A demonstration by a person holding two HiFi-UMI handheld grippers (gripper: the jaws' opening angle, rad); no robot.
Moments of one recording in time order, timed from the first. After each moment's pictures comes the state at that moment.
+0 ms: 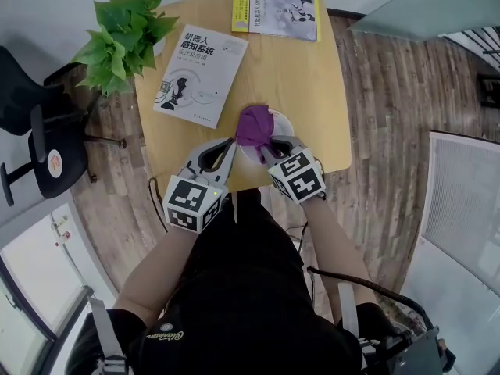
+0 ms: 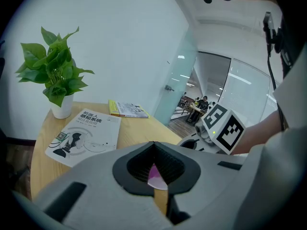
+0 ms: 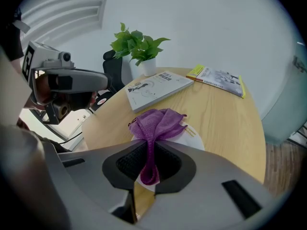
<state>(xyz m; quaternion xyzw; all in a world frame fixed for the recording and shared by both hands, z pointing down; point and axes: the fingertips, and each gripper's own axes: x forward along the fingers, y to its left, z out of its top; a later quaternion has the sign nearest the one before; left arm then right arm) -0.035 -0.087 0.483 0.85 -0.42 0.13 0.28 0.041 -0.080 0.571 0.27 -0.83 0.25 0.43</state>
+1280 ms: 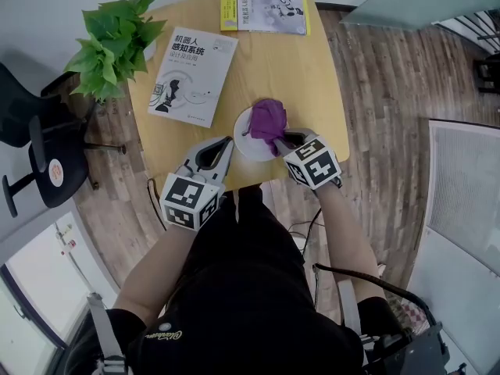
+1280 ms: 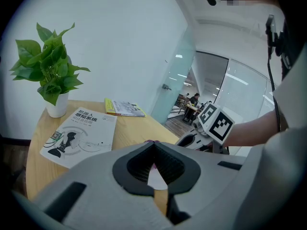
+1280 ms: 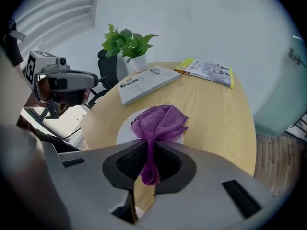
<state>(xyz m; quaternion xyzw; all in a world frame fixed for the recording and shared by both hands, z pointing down) -0.026 -0.085 0.483 0.86 -0.40 0.13 0.28 0.088 -0.088 0.574 0.27 -0.81 0.27 0.44</state>
